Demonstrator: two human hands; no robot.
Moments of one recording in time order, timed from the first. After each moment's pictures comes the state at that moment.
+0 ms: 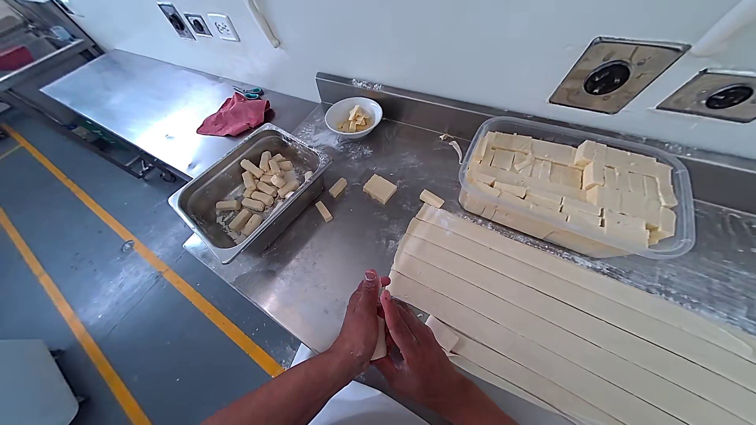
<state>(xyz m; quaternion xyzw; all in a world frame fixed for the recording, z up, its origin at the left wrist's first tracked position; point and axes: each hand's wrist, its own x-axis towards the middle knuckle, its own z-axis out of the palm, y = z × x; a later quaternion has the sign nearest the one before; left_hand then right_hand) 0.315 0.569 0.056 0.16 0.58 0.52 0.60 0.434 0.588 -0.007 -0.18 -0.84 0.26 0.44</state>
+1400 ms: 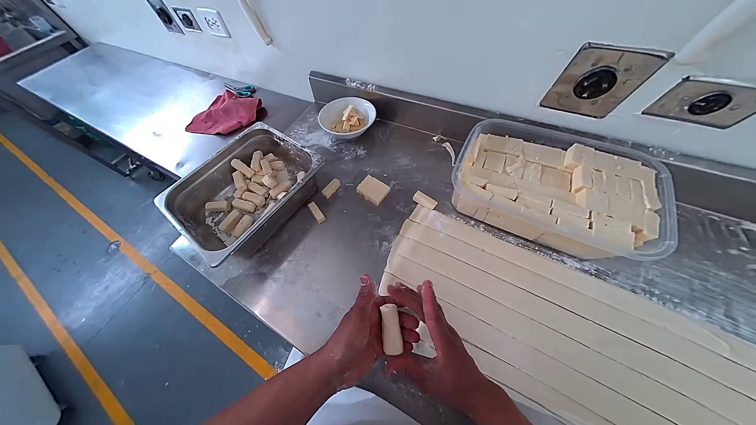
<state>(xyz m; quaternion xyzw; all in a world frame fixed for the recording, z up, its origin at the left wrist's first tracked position) 0.310 0.569 0.064 0.13 0.46 0.45 0.76 0.476 0.607 -0.014 -0.21 -0.81 0.36 0.41</state>
